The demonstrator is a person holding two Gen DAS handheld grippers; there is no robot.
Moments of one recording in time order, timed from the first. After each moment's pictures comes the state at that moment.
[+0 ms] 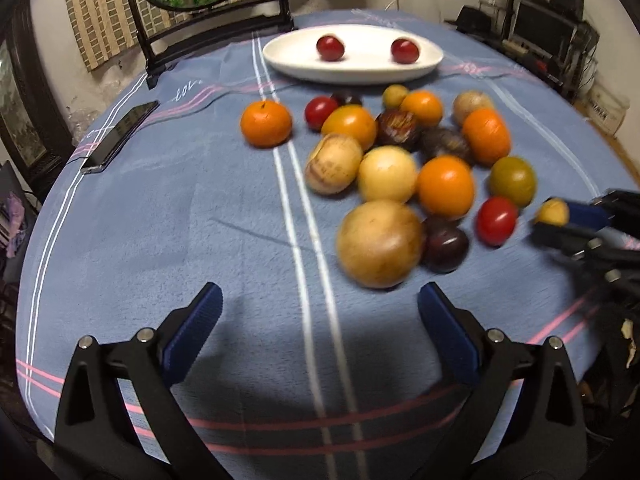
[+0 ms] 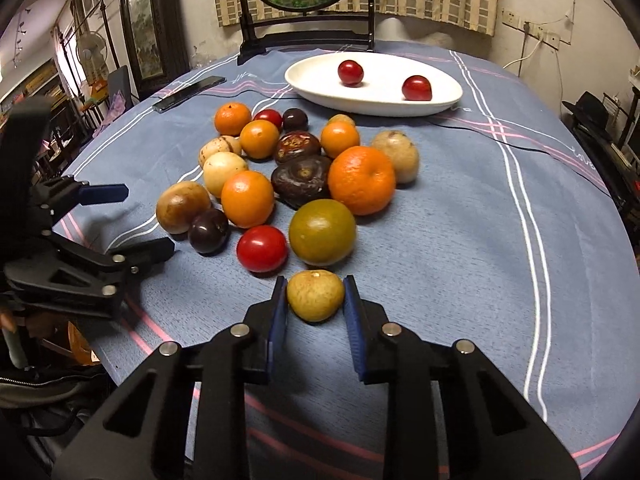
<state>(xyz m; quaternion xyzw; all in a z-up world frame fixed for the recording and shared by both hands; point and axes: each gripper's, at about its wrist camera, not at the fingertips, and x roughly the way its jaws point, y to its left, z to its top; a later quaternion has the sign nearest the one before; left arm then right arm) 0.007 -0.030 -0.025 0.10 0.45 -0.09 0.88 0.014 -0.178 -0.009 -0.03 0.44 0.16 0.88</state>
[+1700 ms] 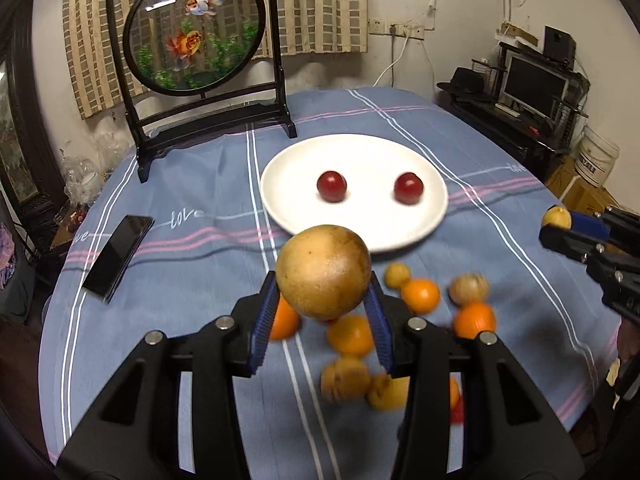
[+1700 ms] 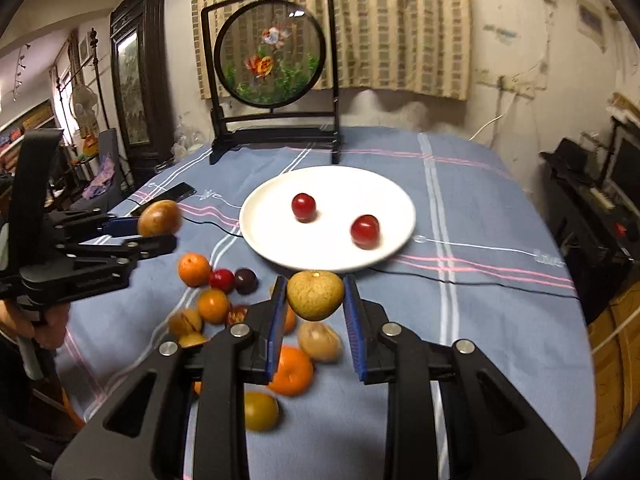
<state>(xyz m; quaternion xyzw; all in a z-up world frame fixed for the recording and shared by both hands) 0.113 -0.045 0.076 0.07 0.37 -0.12 0.92 0.101 -0.211 0.084 -0.01 0.34 0.15 0.93</state>
